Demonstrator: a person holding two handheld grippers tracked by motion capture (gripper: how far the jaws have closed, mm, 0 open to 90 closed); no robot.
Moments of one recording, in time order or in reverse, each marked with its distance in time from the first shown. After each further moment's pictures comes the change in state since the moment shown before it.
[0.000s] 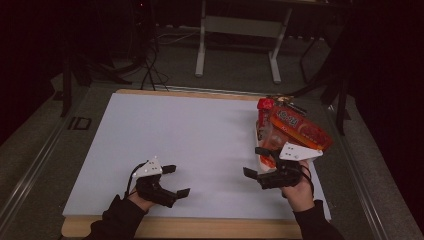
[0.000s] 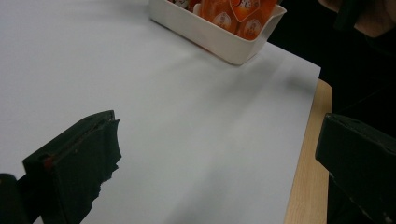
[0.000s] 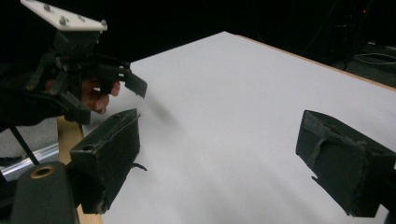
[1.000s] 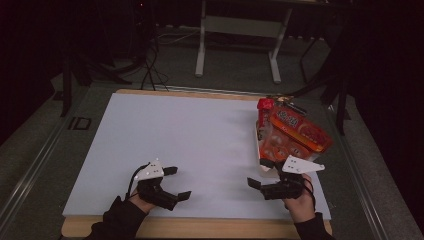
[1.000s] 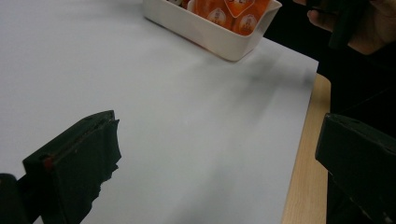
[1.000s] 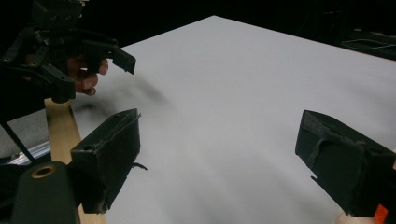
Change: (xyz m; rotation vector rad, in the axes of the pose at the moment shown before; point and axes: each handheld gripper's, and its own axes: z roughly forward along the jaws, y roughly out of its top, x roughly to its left) left arm -0.005 -0.003 0.003 0.009 -0.007 0.031; right arm 0.004 -0.037 -0.008 0.013 -0.045 0.033
